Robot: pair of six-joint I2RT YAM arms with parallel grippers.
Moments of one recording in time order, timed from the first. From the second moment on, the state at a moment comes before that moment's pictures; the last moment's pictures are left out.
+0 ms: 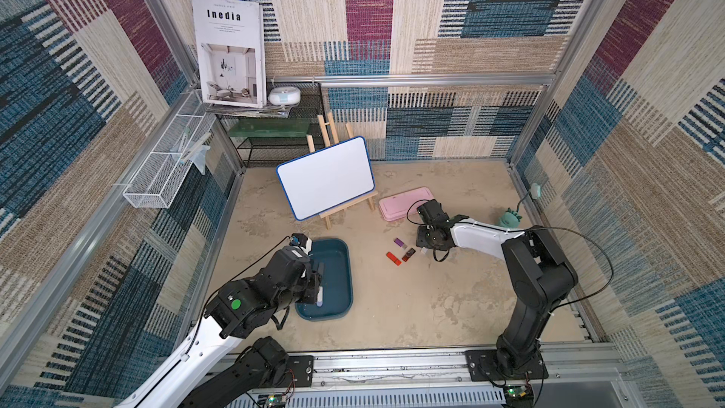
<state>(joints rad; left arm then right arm) -0.68 0.74 0.91 -1.07 -0.13 -0.52 0.51 1.83 1.07 -0.39 0.19 0.60</state>
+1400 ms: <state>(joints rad) -0.68 0.74 0.91 -1.07 -0.13 -0.52 0.58 1.79 1.01 -0.39 0.27 0.62</state>
